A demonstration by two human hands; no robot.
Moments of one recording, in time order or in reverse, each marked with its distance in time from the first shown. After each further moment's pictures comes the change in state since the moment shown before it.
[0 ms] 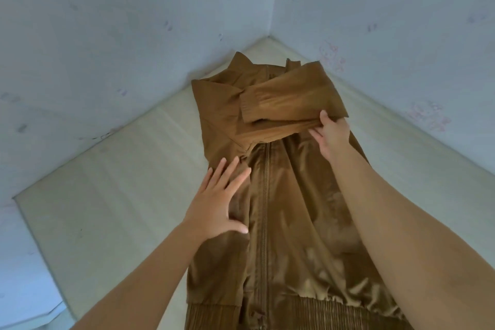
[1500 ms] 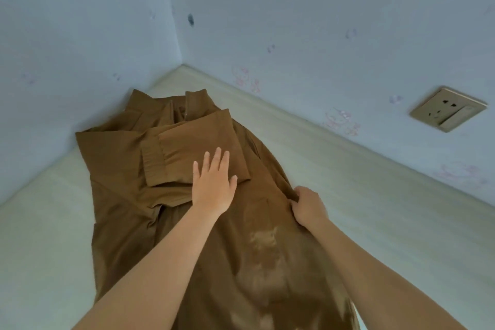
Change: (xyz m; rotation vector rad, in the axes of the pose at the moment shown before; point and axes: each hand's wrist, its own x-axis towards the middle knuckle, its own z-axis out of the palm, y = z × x) left_hand 0.203 0.115 0.007 0.065 -0.006 -0.157; right_hand 0.025 0.031 -0.169 -1.358 0.079 -0.088
